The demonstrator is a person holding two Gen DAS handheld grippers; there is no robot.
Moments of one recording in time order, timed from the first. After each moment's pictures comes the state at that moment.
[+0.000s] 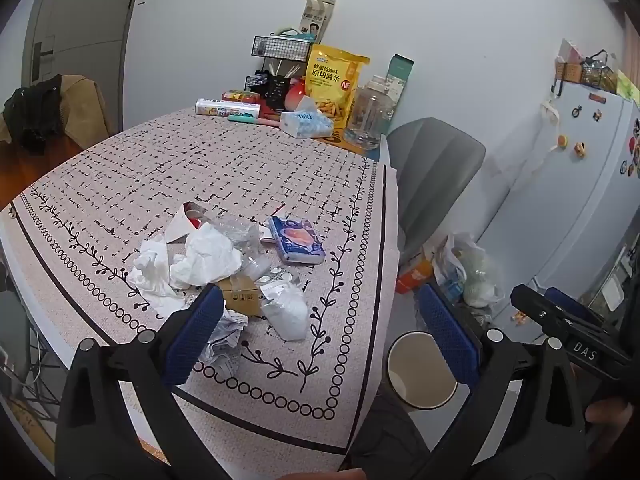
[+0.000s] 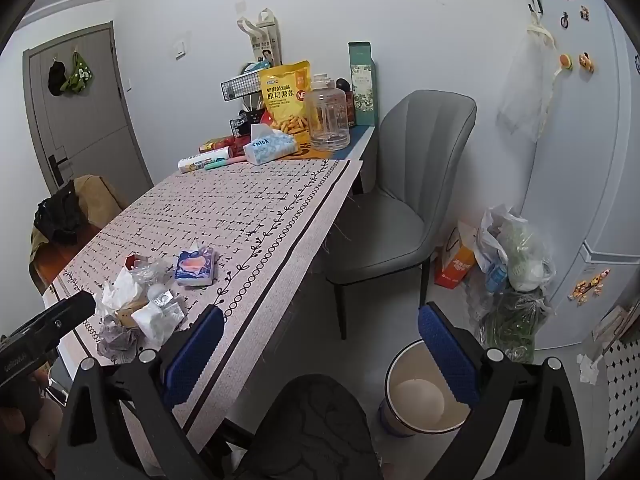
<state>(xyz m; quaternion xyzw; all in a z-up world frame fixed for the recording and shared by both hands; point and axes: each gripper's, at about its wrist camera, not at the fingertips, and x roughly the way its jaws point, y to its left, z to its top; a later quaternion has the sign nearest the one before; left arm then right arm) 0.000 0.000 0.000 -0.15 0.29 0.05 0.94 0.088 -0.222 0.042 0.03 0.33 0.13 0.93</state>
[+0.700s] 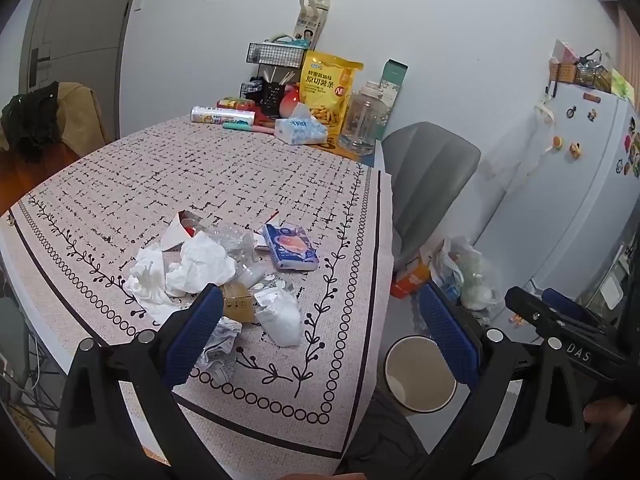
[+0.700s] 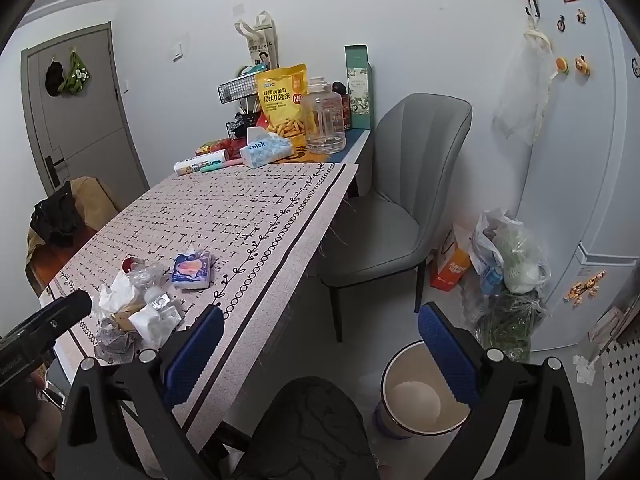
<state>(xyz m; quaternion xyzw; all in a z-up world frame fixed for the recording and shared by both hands) -0.001 -0.006 0.007 -0.14 0.28 0.04 0.95 0.089 -0.223 0.044 0.02 0.33 0.12 0.94</state>
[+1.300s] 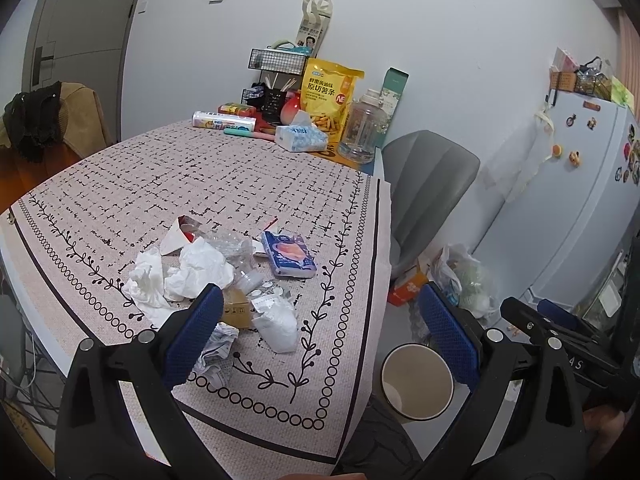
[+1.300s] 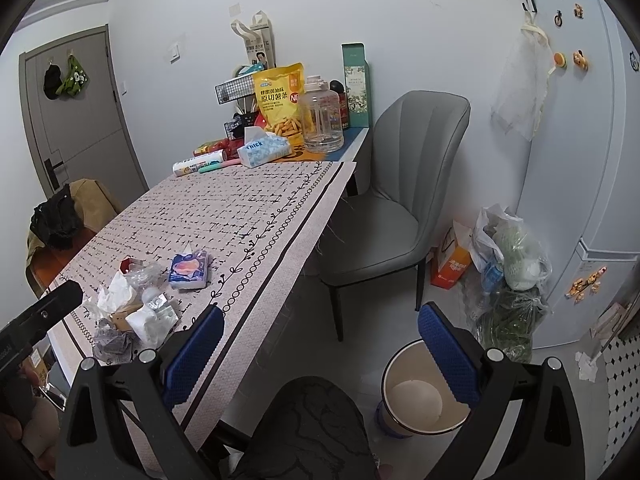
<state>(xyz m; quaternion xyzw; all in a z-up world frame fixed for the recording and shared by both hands) -0.001 -0.004 0.007 -0.15 0.27 0.04 0.95 0.090 -0.228 0.042 0.03 0.33 0.12 0.94</state>
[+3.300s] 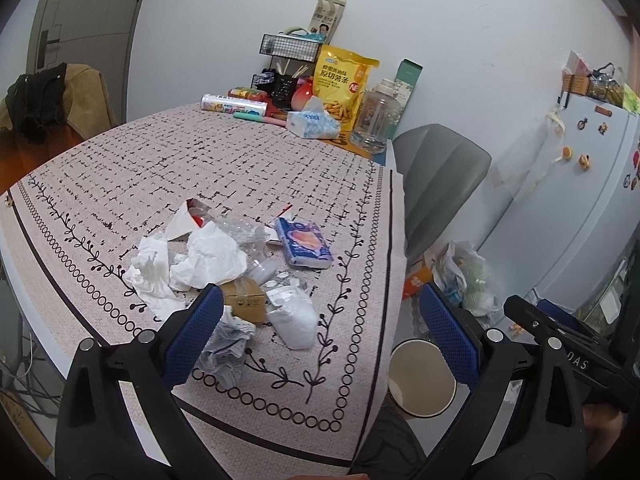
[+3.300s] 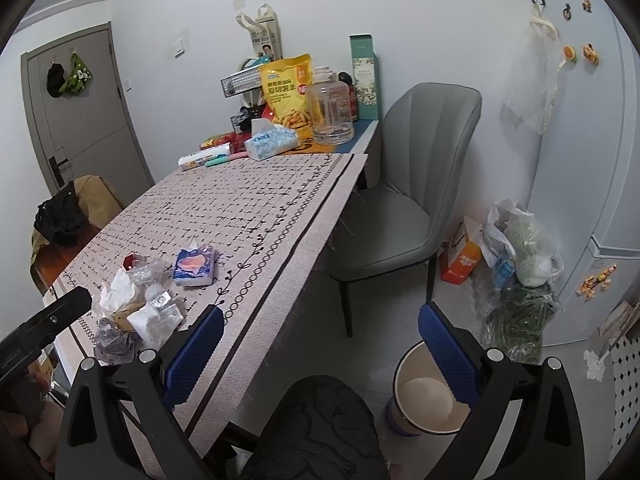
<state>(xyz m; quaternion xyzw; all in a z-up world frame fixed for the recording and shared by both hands) 0.007 0.014 -0.008 -0.17 0.28 0.05 0.94 0.103 -0.214 0.029 0.03 0.34 0.14 0.93</state>
